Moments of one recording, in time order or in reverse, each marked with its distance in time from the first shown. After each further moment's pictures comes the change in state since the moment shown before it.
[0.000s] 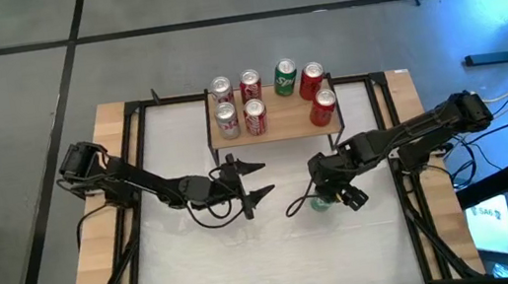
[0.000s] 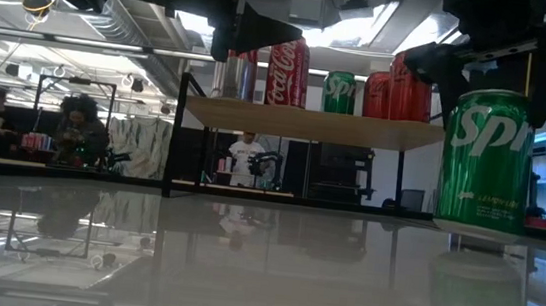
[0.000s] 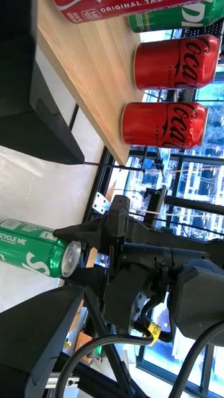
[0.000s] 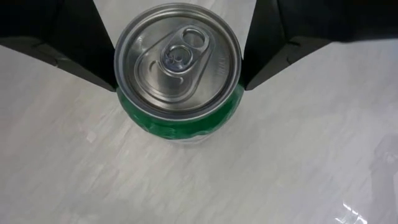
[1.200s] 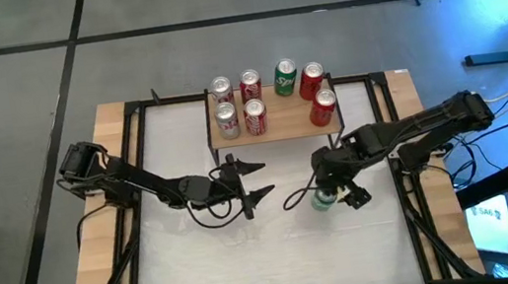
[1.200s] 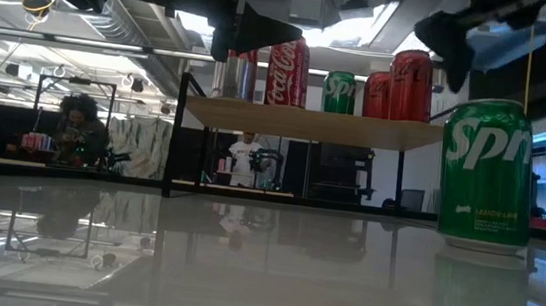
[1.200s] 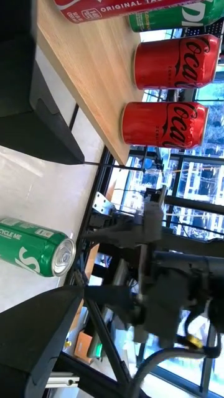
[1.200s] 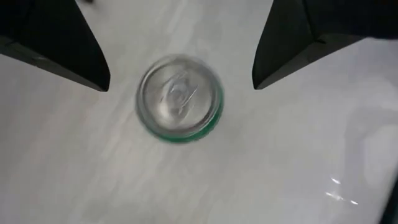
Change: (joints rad) left arm 0.000 0.000 0.000 0.000 0.000 0.000; right arm 0.000 -0.014 0.148 -0.157 -0.015 0.140
